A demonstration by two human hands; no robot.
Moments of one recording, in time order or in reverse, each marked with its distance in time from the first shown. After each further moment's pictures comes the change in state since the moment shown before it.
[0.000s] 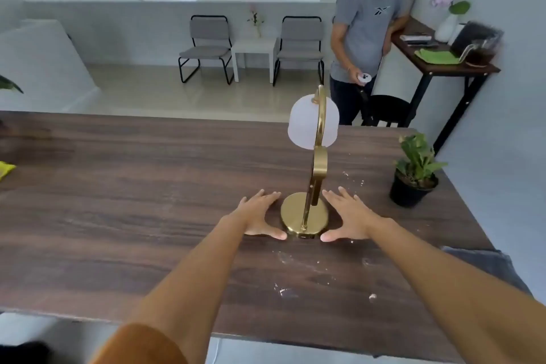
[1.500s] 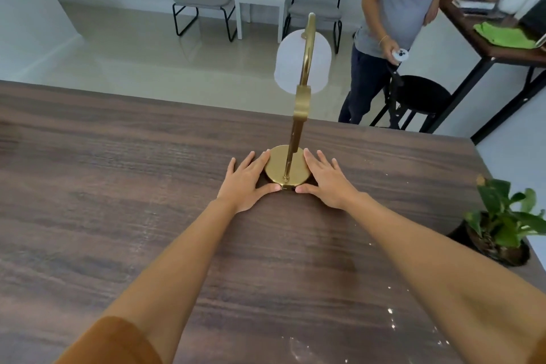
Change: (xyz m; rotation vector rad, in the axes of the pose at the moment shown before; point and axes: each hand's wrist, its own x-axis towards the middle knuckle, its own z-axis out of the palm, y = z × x) left_hand 0.142 -0.091 -0.057 0.008 0.371 0.030; right_hand 0.220 -0.011 -0.040 0.084 0.100 -0.082
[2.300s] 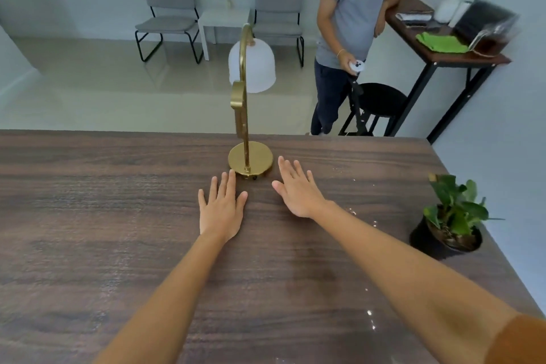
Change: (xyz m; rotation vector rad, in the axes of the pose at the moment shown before) left_hand -0.003 0.028 0.013 0.128 0.009 -0.288; right_hand -0.015 -0.027 -0.019 0.038 0.034 0.188
